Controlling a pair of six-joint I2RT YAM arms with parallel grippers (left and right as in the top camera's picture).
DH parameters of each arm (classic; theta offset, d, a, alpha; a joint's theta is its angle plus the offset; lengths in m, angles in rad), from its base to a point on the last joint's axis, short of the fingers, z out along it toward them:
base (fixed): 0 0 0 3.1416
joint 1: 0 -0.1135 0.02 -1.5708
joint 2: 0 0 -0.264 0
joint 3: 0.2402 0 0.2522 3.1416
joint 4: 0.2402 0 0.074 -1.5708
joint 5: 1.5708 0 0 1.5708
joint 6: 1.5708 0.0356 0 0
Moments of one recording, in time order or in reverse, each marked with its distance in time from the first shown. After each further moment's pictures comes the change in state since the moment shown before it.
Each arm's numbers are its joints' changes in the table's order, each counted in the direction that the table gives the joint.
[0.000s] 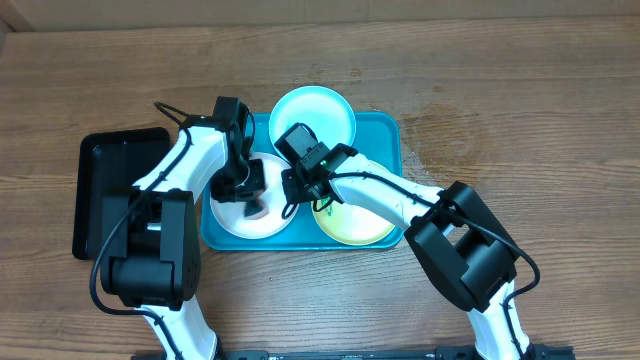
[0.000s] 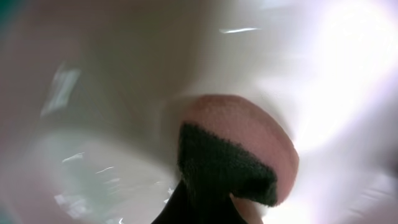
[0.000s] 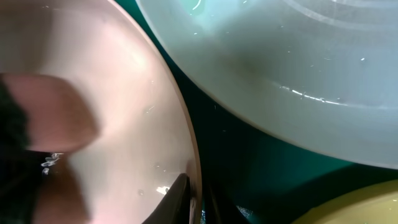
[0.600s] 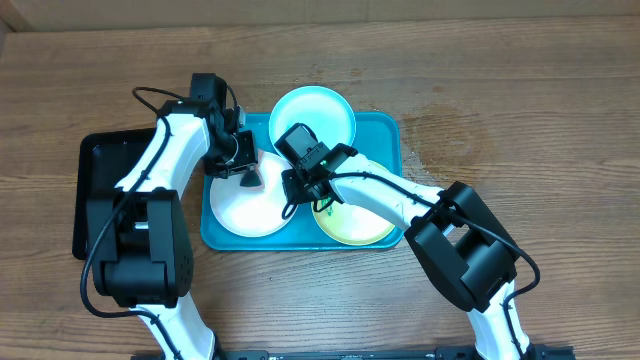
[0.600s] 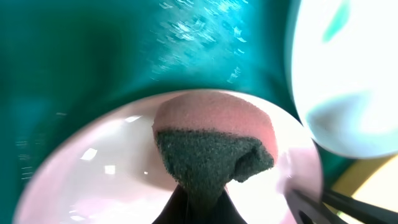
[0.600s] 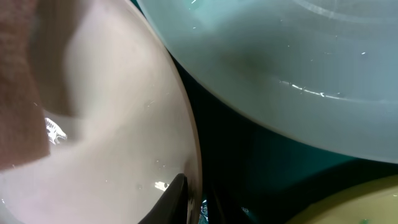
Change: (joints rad) left arm -0.071 -0.001 0.110 -0.082 0.196 0.062; right arm 0.000 0.000 0.000 0.009 -0.003 0.000
